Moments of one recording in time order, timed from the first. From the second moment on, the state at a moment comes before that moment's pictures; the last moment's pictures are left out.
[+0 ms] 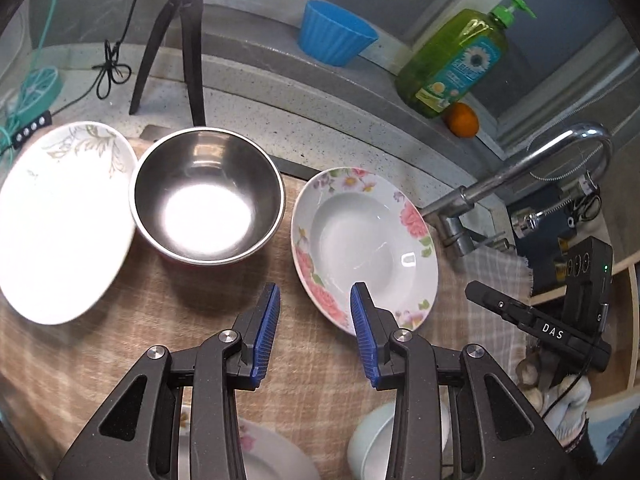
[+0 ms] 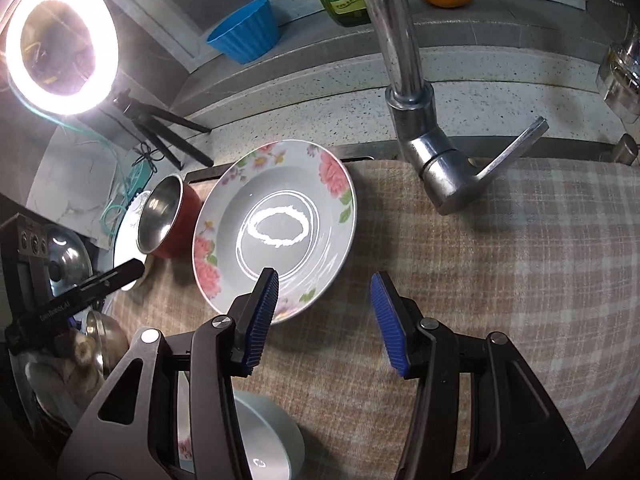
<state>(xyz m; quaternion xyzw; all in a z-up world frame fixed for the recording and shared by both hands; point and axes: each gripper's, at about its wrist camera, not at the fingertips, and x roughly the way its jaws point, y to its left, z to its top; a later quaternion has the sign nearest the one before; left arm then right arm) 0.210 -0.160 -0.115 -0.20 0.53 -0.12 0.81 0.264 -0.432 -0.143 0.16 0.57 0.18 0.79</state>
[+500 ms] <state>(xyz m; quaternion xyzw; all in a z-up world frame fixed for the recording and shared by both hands) 0.214 -0.169 -0.136 -0.22 0.54 -0.10 0.81 0.307 -0.386 -0.126 0.03 0.55 0.24 0.80</state>
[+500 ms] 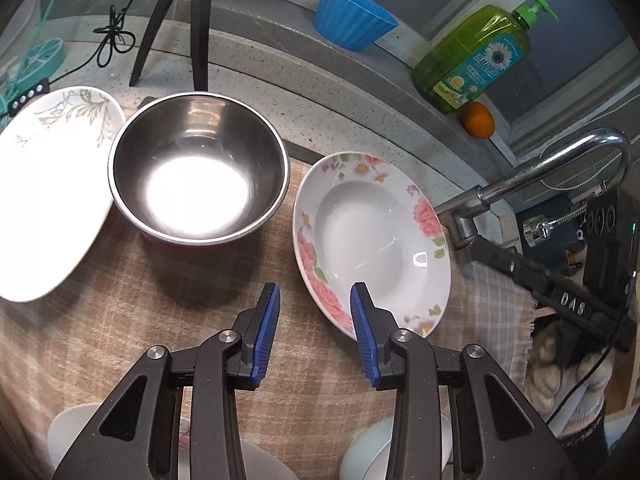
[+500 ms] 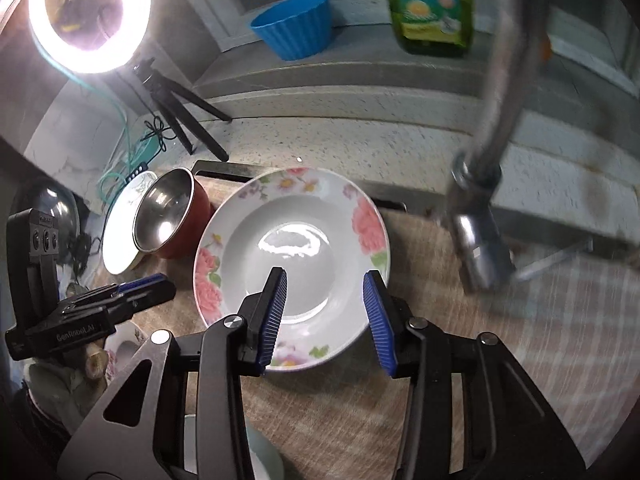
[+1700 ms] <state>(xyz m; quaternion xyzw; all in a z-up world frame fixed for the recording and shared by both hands) 0.207 -0.180 -0.169 -0.31 0.55 -0.05 0.77 0.390 -0.308 -0.170 -0.20 0.59 0.32 0.71</state>
